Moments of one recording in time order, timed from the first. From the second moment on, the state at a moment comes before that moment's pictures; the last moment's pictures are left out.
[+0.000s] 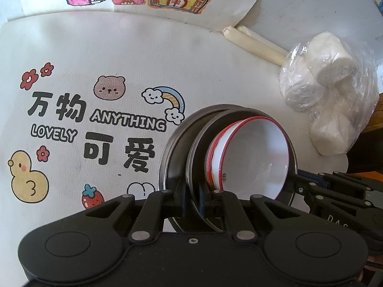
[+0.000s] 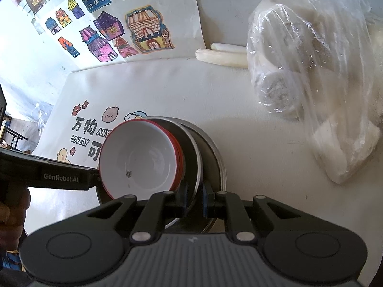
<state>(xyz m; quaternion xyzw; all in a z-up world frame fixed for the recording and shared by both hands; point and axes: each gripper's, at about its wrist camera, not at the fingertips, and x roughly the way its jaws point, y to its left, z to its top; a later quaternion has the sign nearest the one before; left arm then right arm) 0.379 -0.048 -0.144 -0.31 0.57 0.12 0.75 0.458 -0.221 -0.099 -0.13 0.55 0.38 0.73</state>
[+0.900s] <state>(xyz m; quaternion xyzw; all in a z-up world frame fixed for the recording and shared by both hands) 0.380 -0.050 -0.141 -0.29 0.57 0.13 0.76 0.456 -0.224 -0.097 -0.12 0.54 0.37 0.75</state>
